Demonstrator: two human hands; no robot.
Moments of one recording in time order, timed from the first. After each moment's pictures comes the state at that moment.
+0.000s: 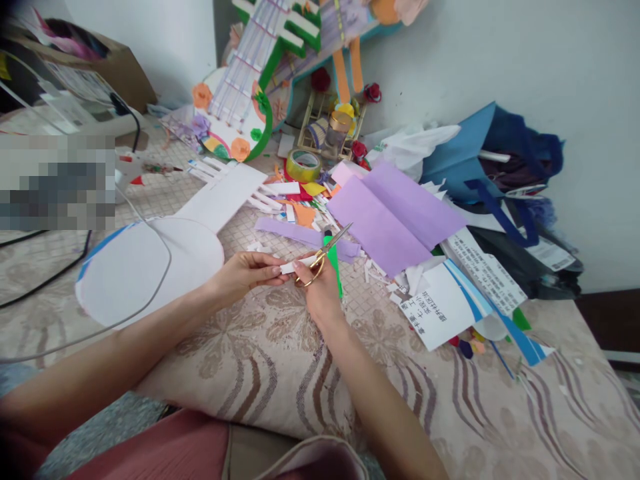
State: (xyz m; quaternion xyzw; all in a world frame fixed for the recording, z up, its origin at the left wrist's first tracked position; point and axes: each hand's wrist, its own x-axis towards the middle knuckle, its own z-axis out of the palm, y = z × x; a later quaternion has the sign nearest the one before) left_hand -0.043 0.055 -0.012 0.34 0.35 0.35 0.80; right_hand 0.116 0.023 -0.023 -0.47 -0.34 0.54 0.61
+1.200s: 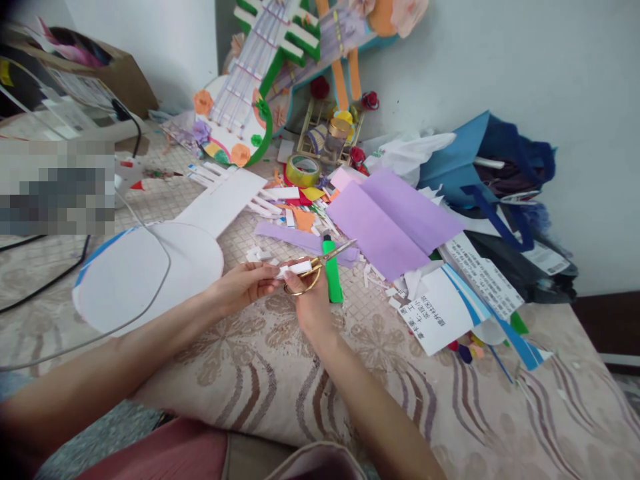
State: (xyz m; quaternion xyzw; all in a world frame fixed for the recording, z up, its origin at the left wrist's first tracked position) left_hand -0.039 0.053 -0.005 0.22 0.40 0.32 0.83; right_hand 0.095 0.018 -0.020 -0.42 -0.32 0.55 0.65
